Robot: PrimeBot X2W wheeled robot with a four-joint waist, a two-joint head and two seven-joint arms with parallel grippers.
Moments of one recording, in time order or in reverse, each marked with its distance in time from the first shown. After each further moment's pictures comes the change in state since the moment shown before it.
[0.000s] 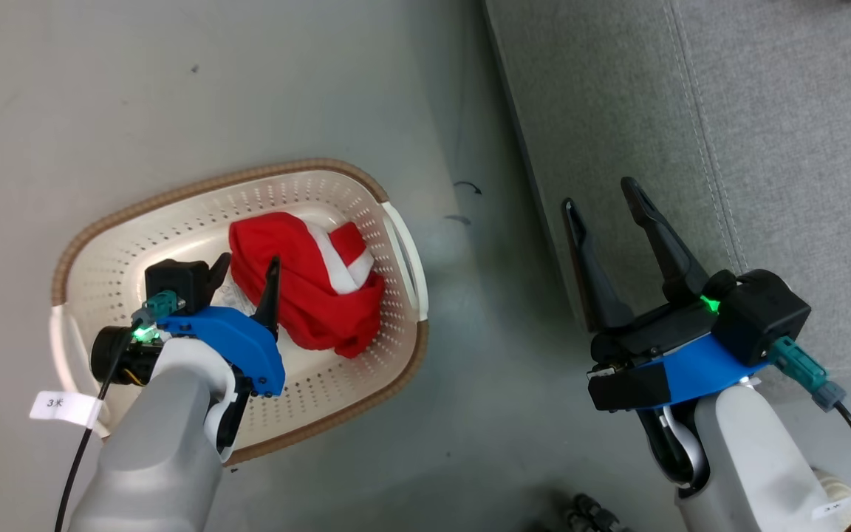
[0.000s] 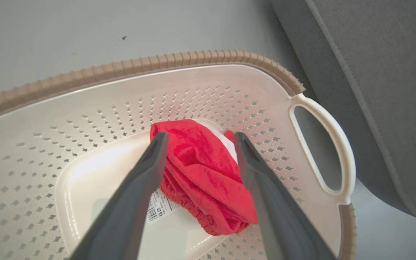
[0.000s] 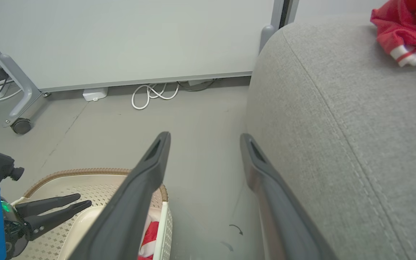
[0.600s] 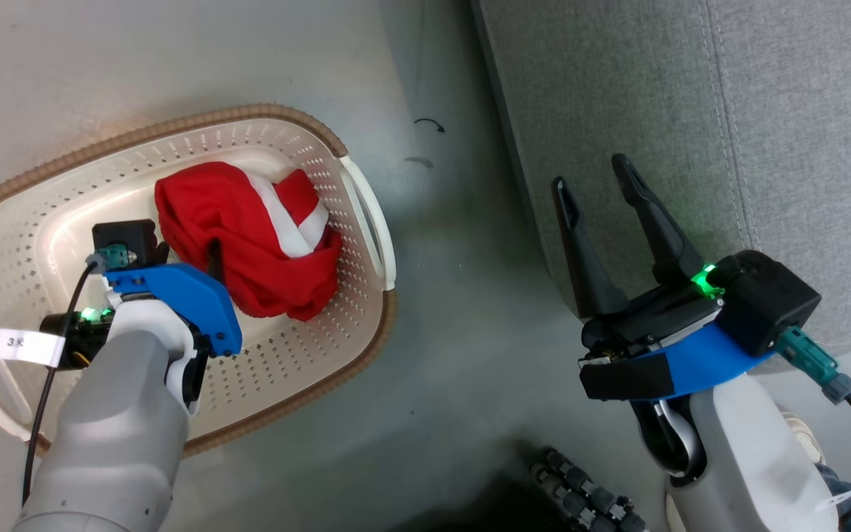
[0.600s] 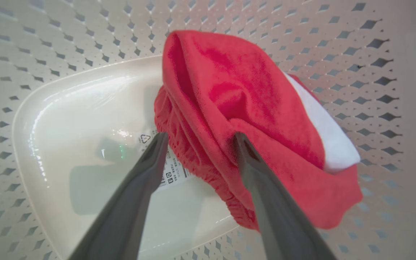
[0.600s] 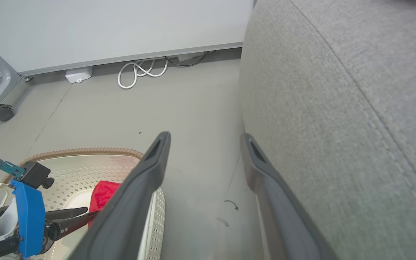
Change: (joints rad) left arm -0.155 0.015 0.035 0.217 -0.051 0.077 0.103; right arm -0.032 0.000 0.039 -0.030 0.065 0.000 -0.013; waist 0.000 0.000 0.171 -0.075
